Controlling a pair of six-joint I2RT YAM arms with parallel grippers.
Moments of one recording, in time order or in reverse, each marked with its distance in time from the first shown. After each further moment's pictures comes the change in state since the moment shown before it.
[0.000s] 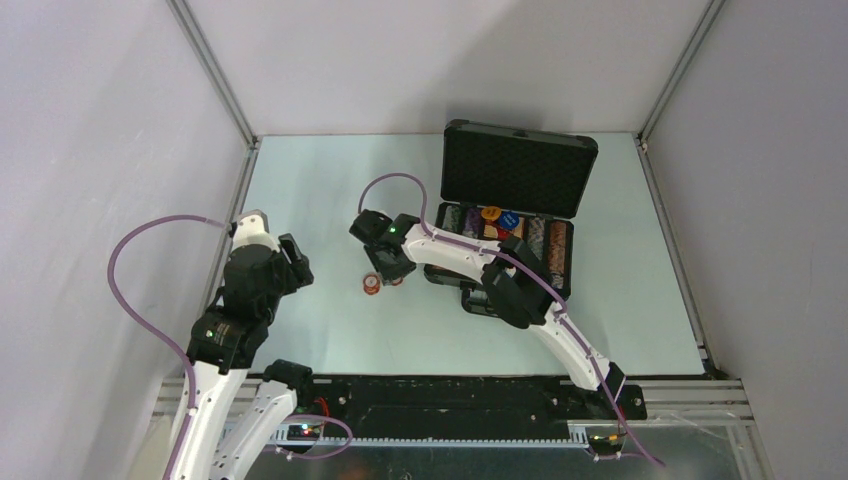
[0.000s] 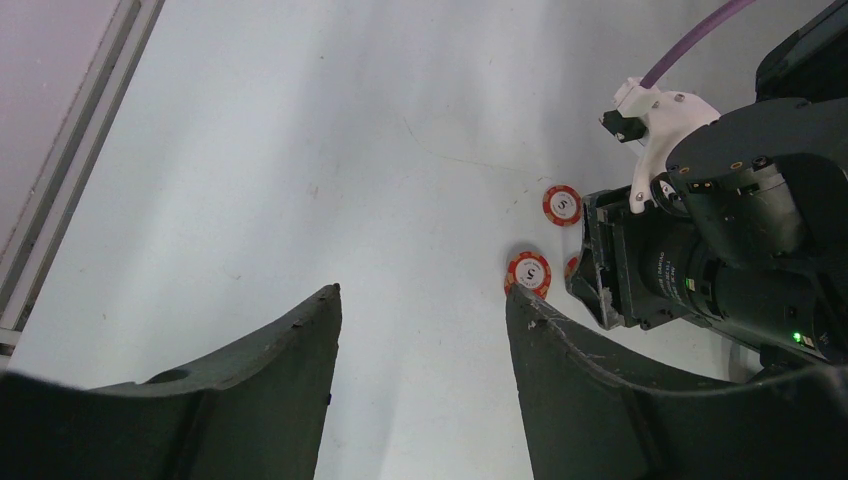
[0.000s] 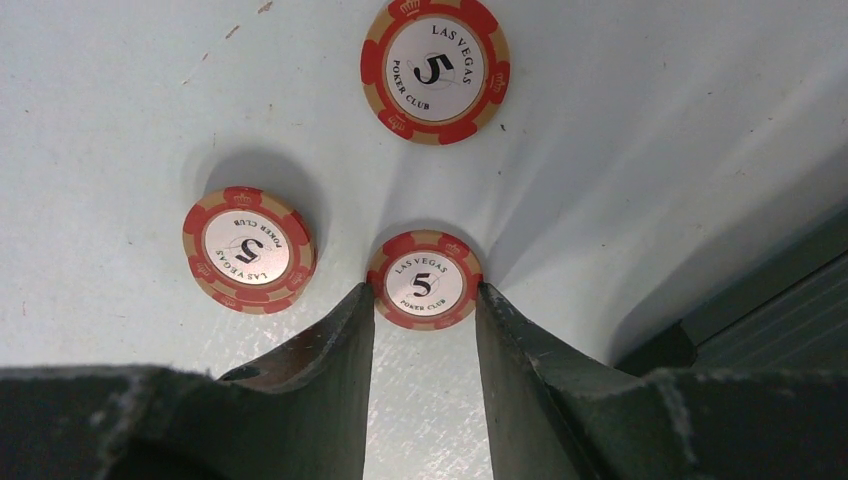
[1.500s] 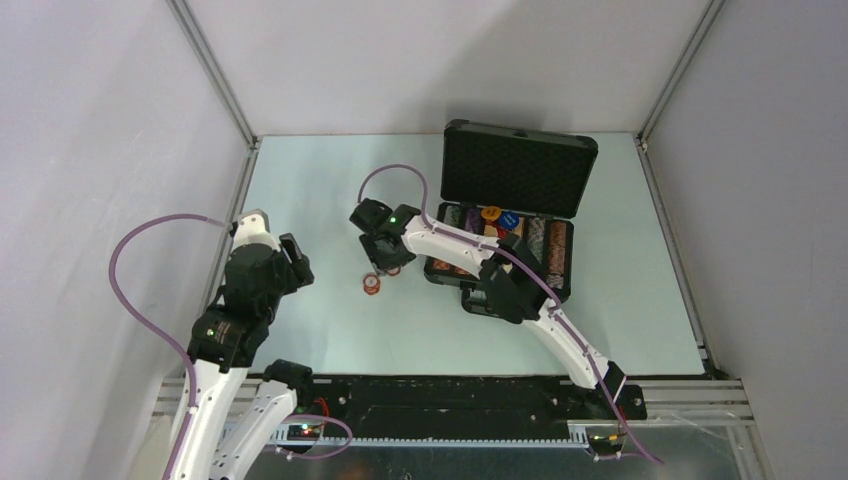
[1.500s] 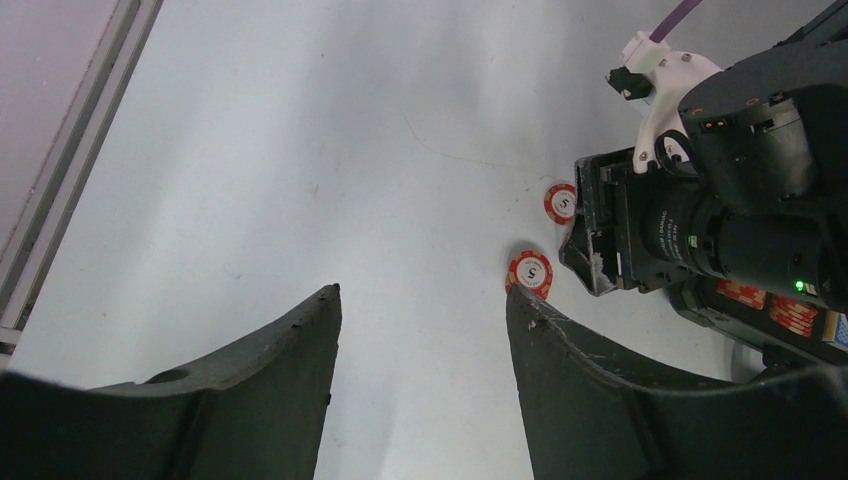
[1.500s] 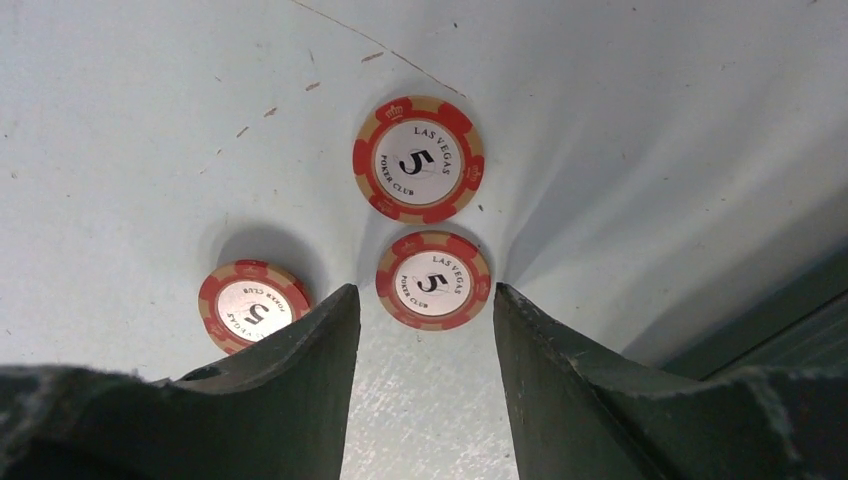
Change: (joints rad) left arm 0.000 0.007 0.000 0.000 0.000 0.000; right arm -0.032 0.061 0.119 -0.016 -0.018 -0.015
